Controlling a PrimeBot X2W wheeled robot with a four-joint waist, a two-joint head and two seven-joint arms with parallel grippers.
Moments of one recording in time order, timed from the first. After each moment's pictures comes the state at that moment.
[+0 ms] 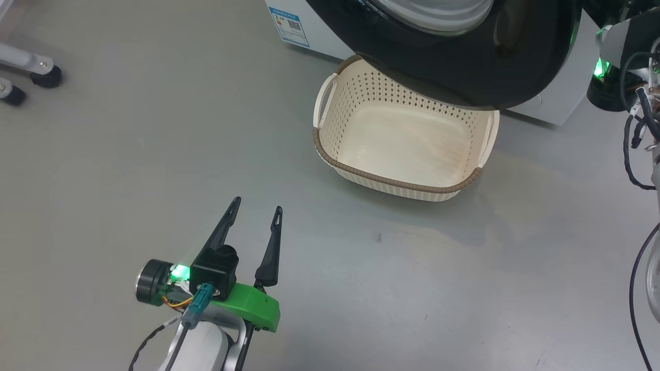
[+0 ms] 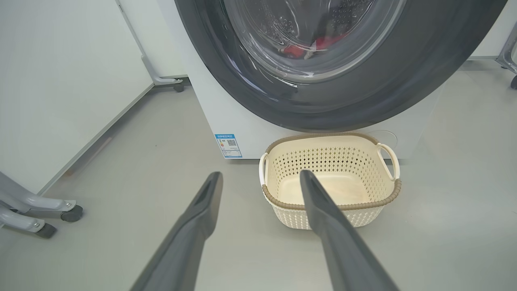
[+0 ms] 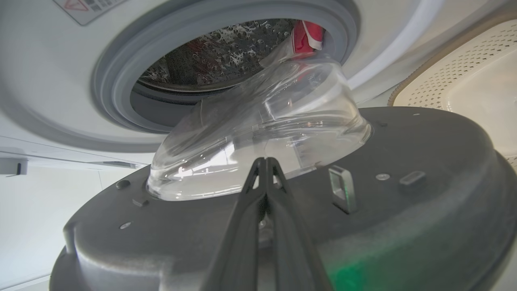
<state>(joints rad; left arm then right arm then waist) -0.24 0.03 -0.45 0.27 -0.27 0.12 -0.25 -1.18 -0.19 -0.16 0.98 1.40 -0.11 0.63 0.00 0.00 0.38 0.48</state>
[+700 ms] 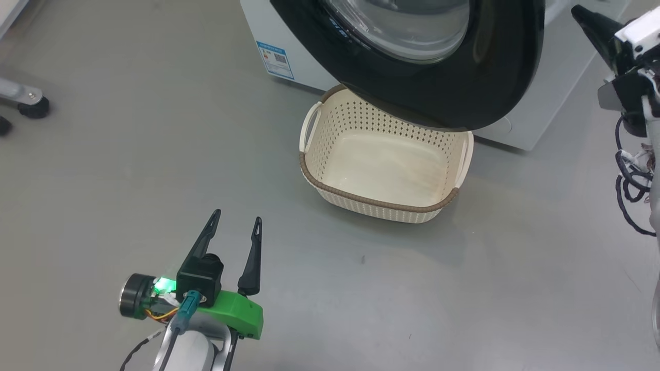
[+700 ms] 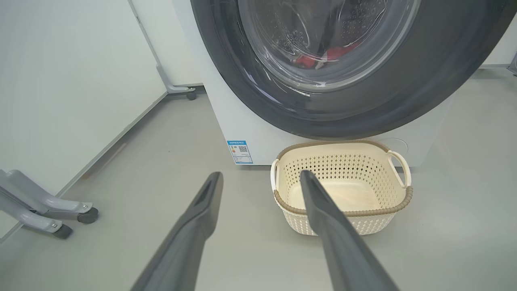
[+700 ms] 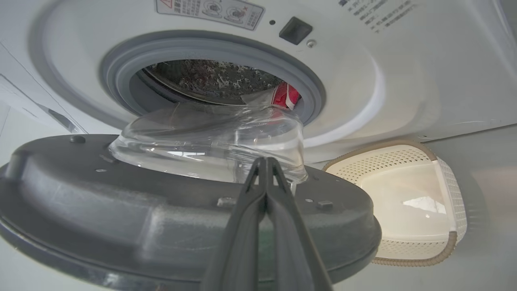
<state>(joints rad) -0.21 0.03 -0.38 0.31 -0.23 0.12 -0.25 -1.03 -0.25 -0.01 0.92 1.20 0.11 0.50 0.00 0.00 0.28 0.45</state>
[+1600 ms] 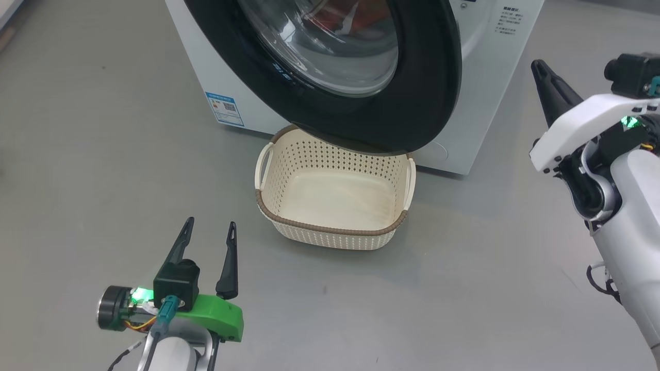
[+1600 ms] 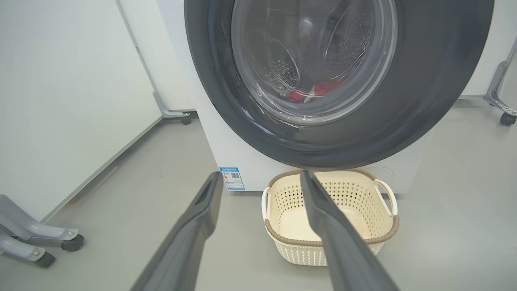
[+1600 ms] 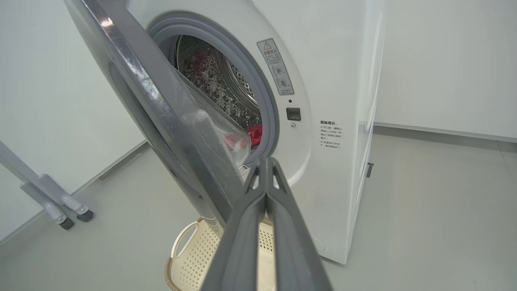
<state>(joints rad) -0.18 0.03 -0.29 0.32 -0.21 0.12 -0.25 -0.68 -0.35 0.42 0.49 0.77 0.12 0.05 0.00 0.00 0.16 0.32</state>
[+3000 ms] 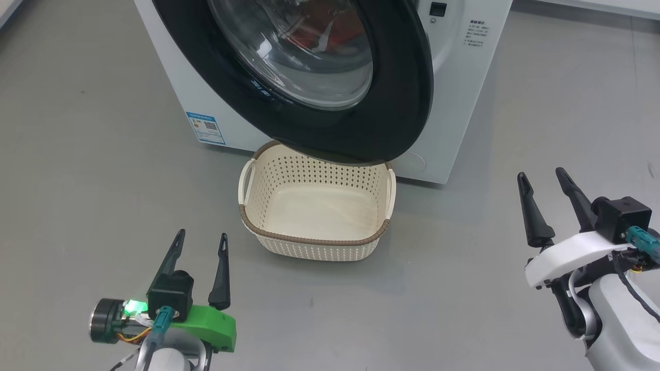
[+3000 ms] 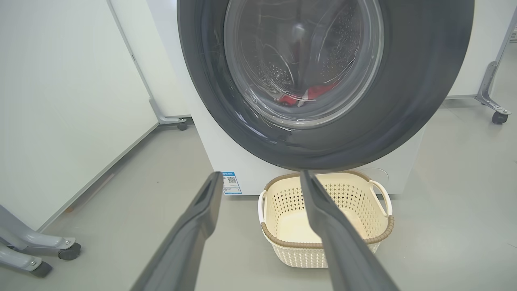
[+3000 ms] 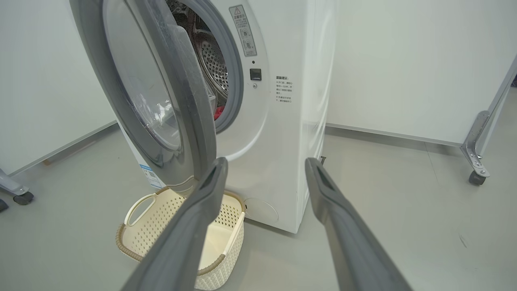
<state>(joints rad) -0.14 0.03 -0.26 0.32 -0.18 0.12 -0.25 -0.27 -0.35 0.38 0.34 0.59 -0.06 -0.24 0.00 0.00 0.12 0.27</state>
